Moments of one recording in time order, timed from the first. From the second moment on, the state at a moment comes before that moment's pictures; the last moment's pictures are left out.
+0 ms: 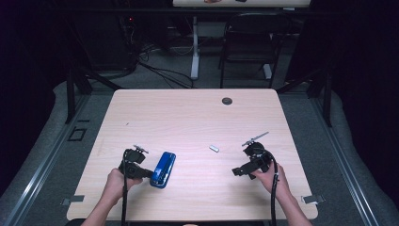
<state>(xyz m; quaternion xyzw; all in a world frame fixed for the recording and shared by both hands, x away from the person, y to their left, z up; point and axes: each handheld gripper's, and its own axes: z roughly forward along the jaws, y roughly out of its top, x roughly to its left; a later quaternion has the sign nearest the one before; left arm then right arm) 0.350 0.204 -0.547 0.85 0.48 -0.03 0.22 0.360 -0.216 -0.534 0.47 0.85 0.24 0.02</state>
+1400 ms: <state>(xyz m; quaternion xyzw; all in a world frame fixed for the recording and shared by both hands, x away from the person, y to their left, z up) 0.344 0.188 -0.548 0.85 0.45 -0.06 0.25 0.361 -0.216 -0.533 0.46 0.85 0.24 0.01</state>
